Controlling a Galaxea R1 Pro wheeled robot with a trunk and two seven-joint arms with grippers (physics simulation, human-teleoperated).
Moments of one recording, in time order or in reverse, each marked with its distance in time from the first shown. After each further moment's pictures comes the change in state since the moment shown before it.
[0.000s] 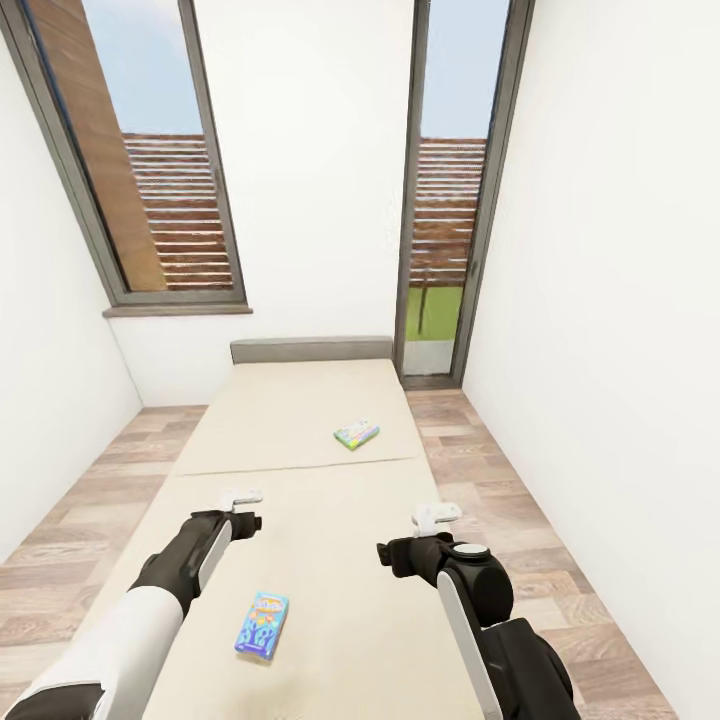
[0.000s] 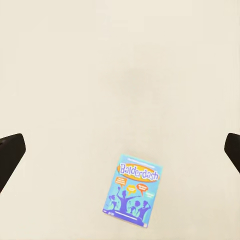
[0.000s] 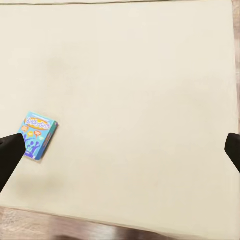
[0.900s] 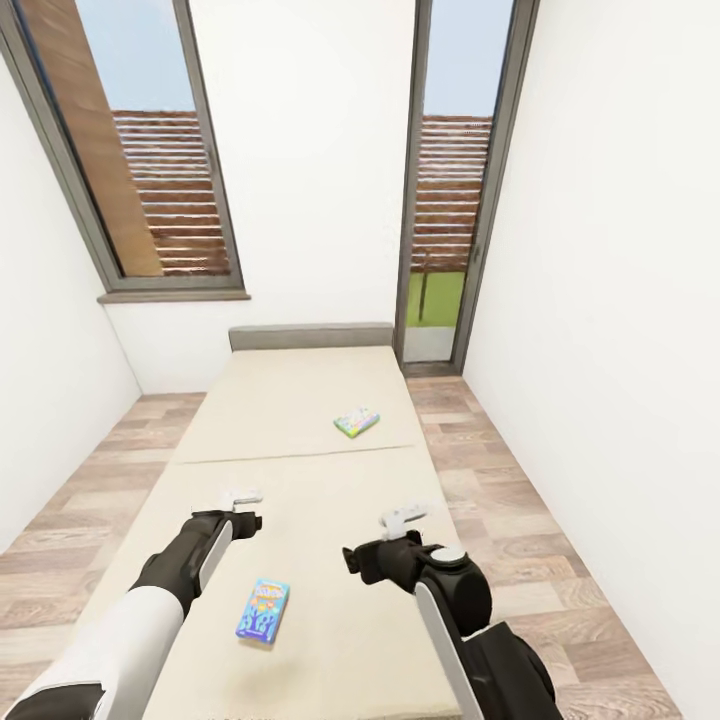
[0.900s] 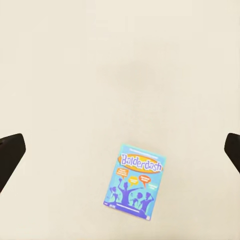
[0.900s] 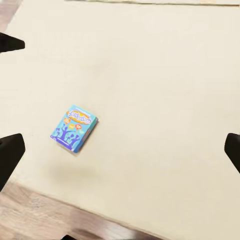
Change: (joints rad) left arm 0.000 -0.001 -0.005 0.000 -0.003 -0.004 0.000; right arm -0.004 0.000 0.123 -0.006 -0.028 -0.043 0.068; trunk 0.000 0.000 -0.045
